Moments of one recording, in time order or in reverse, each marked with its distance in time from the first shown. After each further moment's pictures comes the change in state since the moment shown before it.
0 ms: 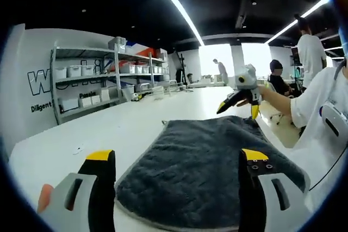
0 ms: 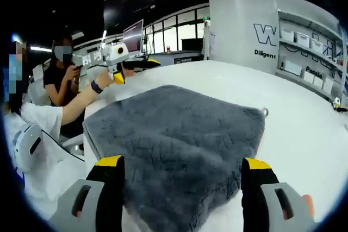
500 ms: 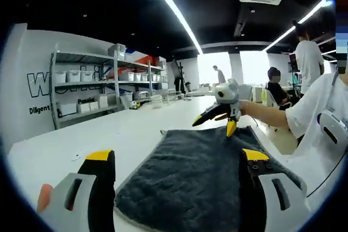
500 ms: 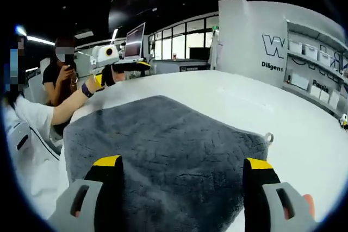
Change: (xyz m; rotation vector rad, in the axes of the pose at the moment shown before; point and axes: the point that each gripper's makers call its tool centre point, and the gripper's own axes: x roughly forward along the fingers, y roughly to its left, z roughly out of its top) left arm 0.003 -0.009 0.018 -0.010 -0.063 -0.025; right arm 0.060 -0.043 0.047 -0.029 -0.074 0.053
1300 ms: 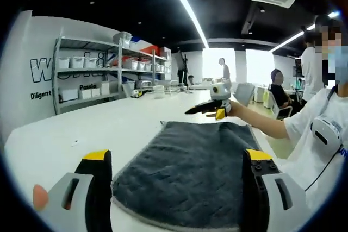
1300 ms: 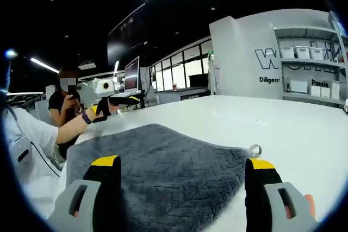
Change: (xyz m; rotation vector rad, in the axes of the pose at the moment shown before) left arm 0.000 0.017 -0.004 -0.096 0.009 -0.004; right arm -0.004 -0.047 0.019 0.068 -0.289 0.097
